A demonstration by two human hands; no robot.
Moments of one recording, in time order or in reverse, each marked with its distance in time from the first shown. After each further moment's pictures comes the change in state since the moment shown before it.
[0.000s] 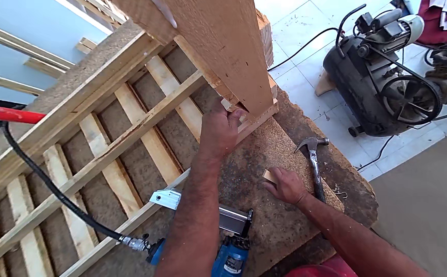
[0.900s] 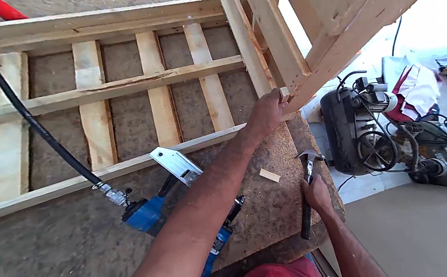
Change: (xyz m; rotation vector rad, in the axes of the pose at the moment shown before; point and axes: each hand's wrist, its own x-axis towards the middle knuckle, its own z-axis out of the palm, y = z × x) left_hand -0.002 -0.006 0.010 -0.235 -0.024 -0.040; right_hand -0.023 0.019 -0.098 -0.135 -0.309 0.943
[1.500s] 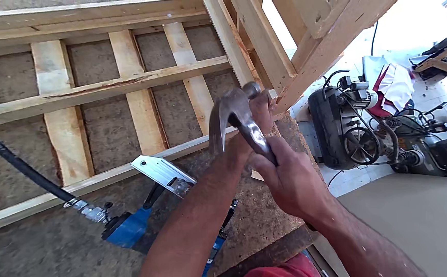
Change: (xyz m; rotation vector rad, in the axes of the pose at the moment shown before) left_hand -0.005 -0.004 0.028 0.031 0.209 -0.009; right_hand -0.161 -0.157 -0.134 0.189 0.144 -0.901
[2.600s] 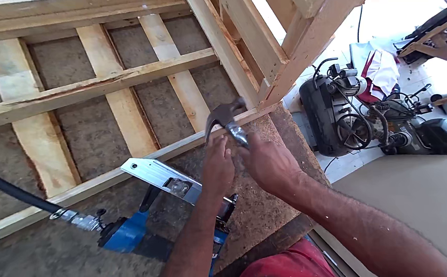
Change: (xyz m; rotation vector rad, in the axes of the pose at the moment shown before) left_hand -0.152 -0.061 -0.053 0.181 -0.081 -0.246; right_hand 0.029 0.003 0.044 -0.408 -0.224 0.222
